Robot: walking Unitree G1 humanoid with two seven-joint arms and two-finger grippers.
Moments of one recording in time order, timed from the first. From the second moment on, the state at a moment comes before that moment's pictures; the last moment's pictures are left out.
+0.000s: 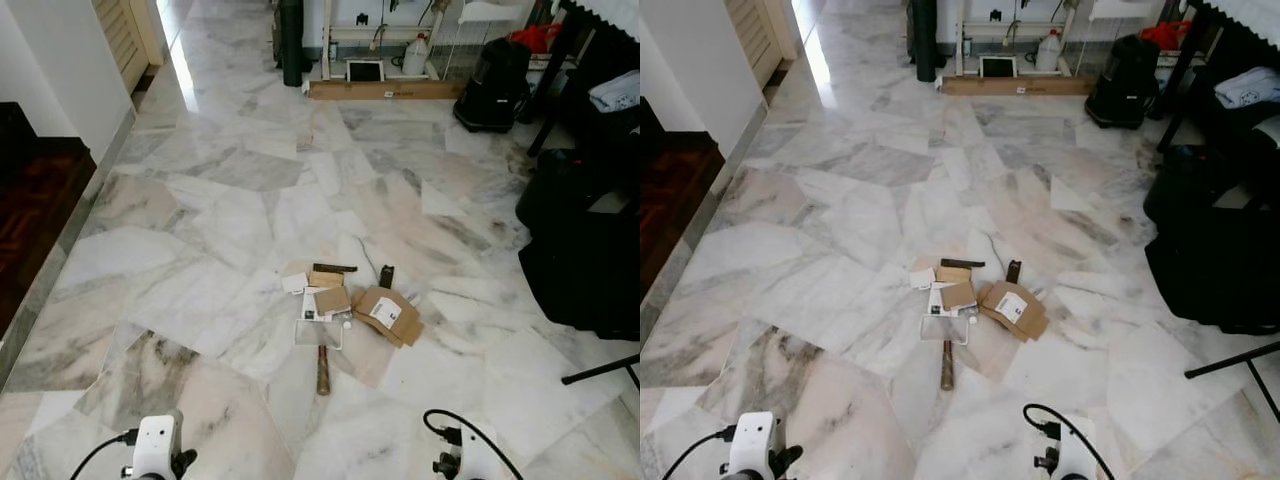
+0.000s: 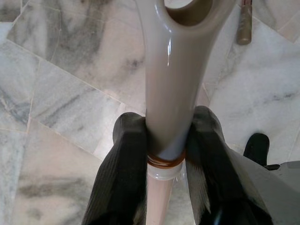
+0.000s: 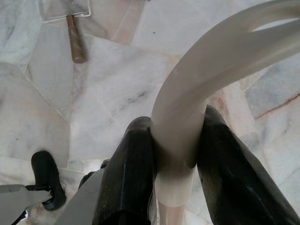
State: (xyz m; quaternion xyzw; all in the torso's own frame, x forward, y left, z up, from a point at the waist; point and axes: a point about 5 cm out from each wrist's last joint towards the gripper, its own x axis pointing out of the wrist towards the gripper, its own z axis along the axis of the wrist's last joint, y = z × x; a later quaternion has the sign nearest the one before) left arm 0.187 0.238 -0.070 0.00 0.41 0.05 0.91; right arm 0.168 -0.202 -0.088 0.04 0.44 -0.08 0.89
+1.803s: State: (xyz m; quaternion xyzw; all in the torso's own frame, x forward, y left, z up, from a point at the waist) left arm 0.315 0.233 0.071 0.12 0.01 0.07 0.99; right arm 0.268 -0.310 0.050 -0.25 0.07 -0.30 0.92
